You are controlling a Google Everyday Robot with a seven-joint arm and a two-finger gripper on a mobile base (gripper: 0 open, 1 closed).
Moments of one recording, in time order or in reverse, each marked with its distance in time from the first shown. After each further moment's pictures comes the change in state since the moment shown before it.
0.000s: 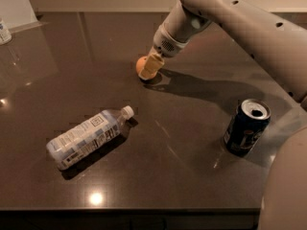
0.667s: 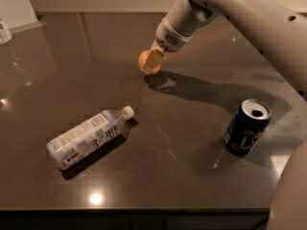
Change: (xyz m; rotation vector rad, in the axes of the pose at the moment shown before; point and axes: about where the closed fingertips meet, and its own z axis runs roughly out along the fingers) arm -0.006 0.004 -0.024 0.012 -0.010 0.002
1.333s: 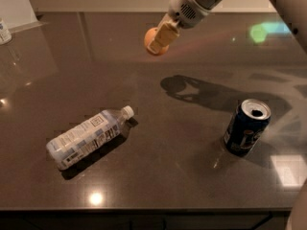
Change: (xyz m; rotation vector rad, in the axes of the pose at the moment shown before) arm -0.021 0.007 -0.079 -0.001 -0.068 -0.008
